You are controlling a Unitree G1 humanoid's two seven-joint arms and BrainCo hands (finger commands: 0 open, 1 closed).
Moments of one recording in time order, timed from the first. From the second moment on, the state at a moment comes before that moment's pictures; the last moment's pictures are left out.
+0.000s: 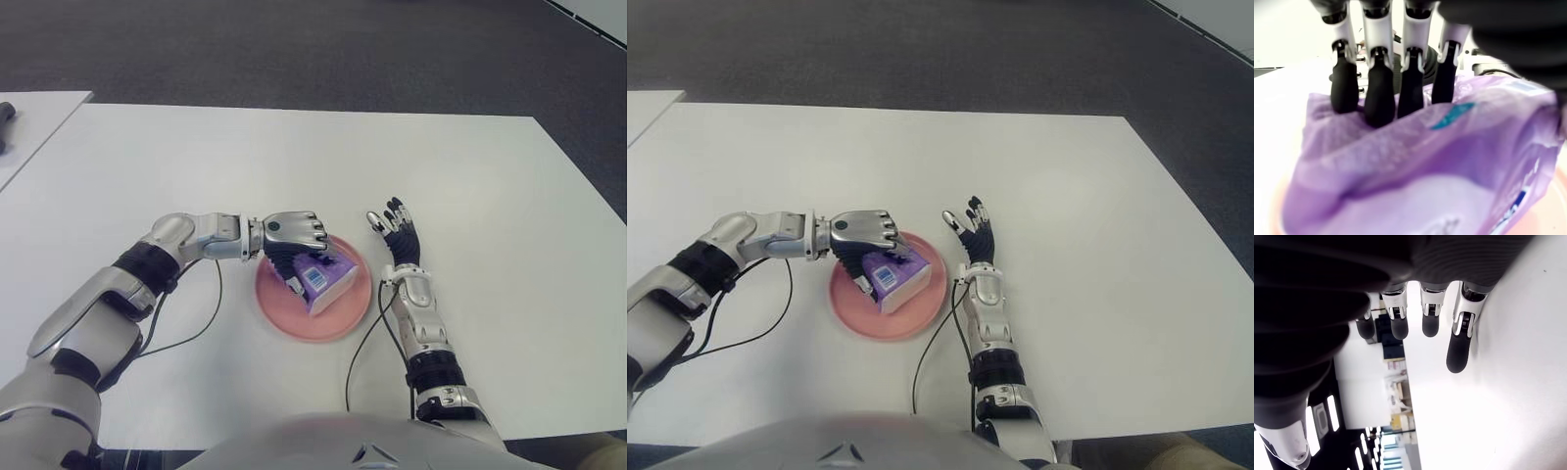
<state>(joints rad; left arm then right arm) -0.67 0.59 -0.68 0.55 0.88 -1.00 0.05 -0.16 0.06 -0.05 0.40 0.06 -0.10 -0.11</state>
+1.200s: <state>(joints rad) -0.65 0.61 -0.65 0.50 0.77 -1.00 -0.10 -0.19 0.06 -0.06 0.44 0.06 -0.12 -0.11</state>
